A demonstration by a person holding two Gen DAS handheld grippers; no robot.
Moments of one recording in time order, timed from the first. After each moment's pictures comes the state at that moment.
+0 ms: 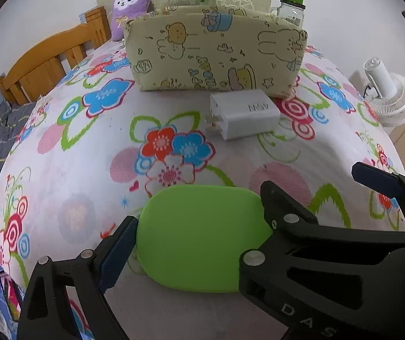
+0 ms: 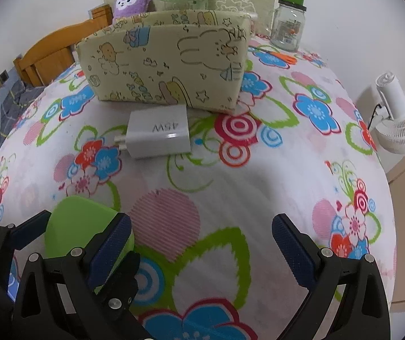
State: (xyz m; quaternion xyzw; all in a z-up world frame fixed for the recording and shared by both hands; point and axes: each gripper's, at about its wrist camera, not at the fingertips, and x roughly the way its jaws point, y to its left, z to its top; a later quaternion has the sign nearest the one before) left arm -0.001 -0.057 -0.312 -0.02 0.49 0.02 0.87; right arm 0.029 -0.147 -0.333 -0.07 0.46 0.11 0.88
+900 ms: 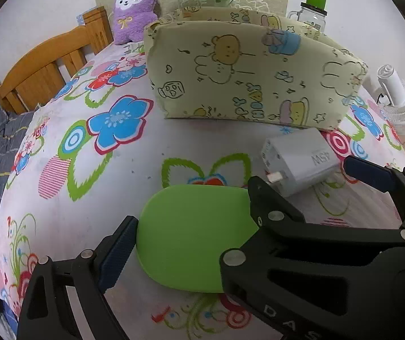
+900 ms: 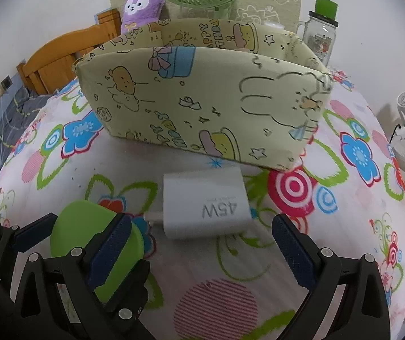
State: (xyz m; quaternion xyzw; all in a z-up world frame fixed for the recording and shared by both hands) left arm 0.052 -0.010 -0.314 -0.01 0.50 0.02 0.87; right arm 0.085 -0.091 -0.336 -0.06 0.45 0.12 0.88
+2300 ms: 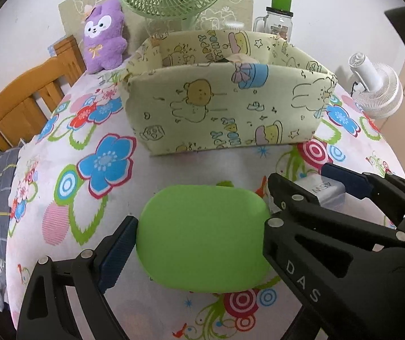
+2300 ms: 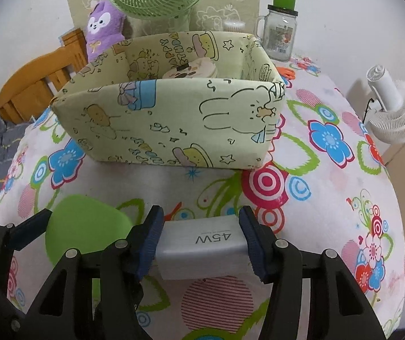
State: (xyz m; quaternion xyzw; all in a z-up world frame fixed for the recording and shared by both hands) left arm 0.052 -0.016 -0.288 0.04 0.48 -0.05 0.88; right arm 0.074 -0.103 -0.315 -0.01 0.46 0.04 0.89
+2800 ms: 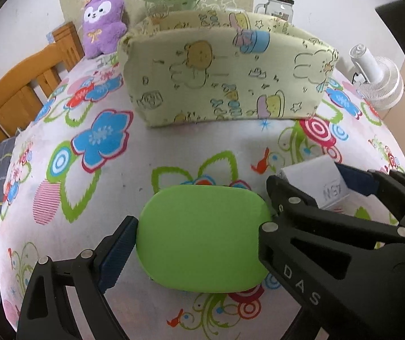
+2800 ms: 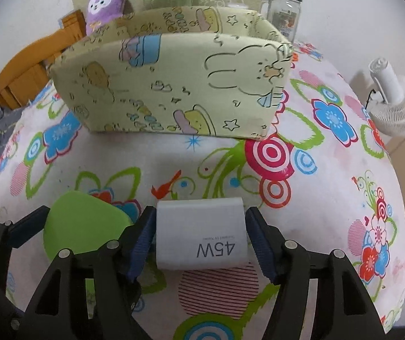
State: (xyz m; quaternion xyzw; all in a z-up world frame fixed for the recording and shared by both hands) left arm 0.049 -0.009 -0.309 0.03 0.50 -0.05 0.86; right arm 0.071 -0.096 -0.334 -0.03 0.49 0.04 0.87
